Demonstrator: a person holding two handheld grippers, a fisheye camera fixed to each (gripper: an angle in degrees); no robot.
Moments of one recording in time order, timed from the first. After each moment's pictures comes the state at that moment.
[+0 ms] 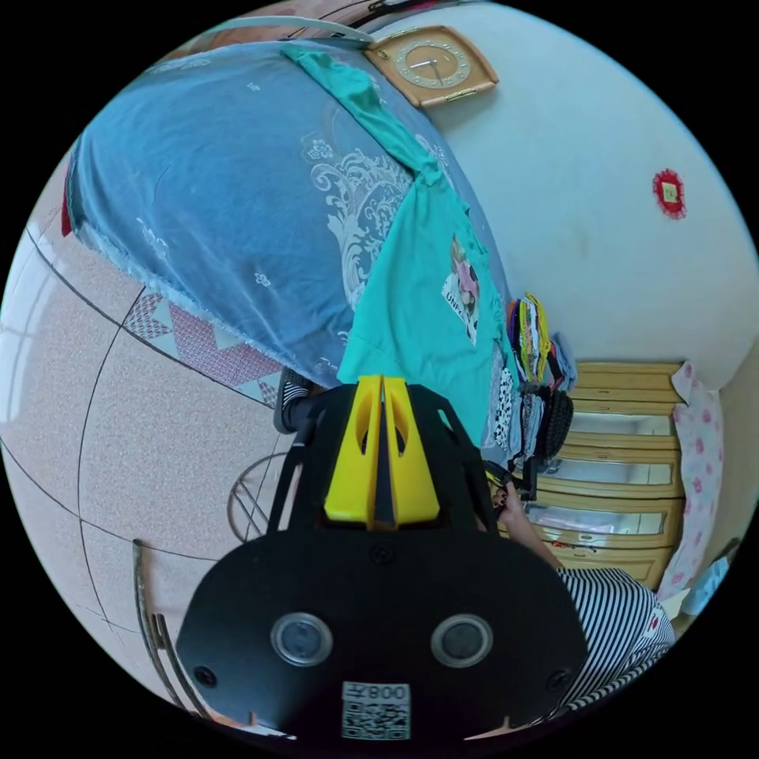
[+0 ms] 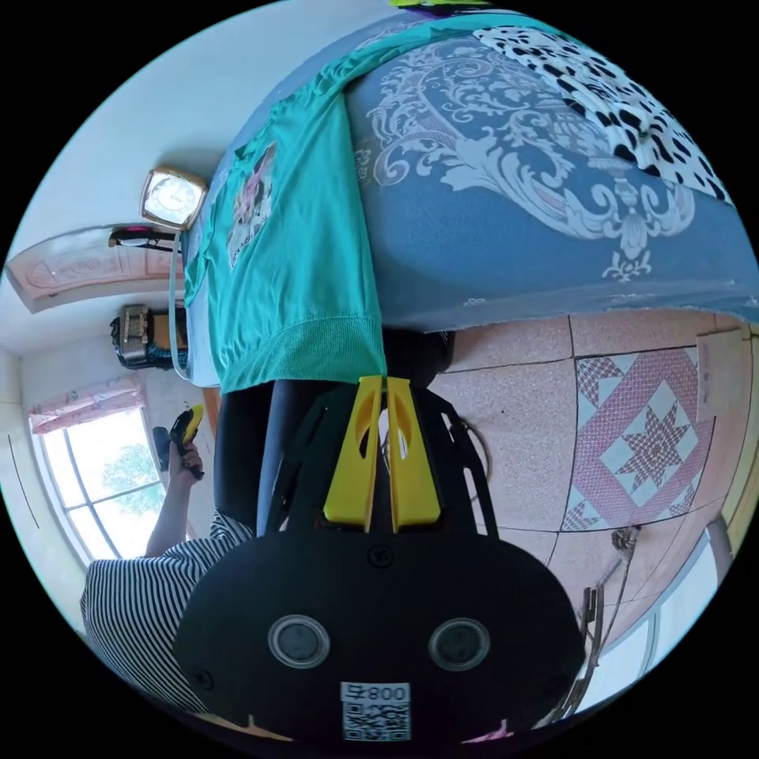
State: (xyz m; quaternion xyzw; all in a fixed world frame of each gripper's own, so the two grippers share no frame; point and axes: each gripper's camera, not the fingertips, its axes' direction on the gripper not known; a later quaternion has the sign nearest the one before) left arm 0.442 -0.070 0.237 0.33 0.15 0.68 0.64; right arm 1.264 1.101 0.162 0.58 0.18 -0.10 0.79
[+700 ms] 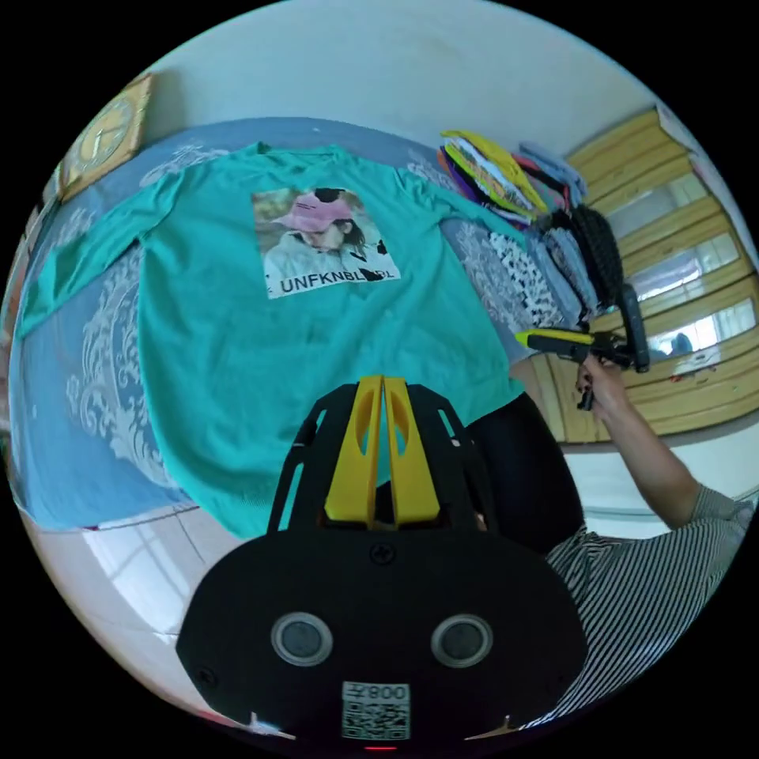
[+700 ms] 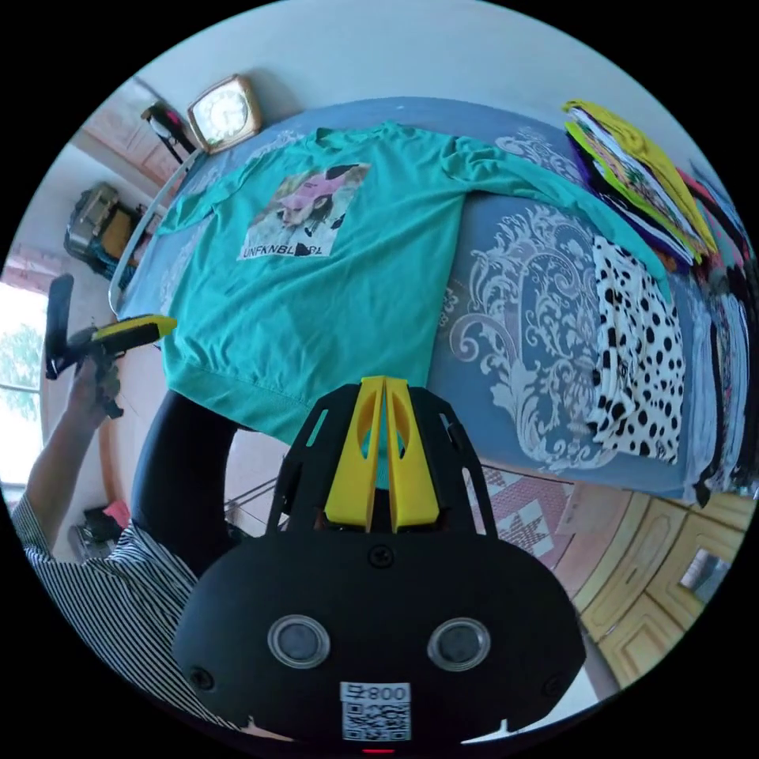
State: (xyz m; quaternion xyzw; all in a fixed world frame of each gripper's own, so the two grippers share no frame) left arm 0.746 0.127 0.689 0.38 -0.17 0.80 0.42; right arm 1.074 1.060 0.180 0.58 0.45 -0.13 0.66
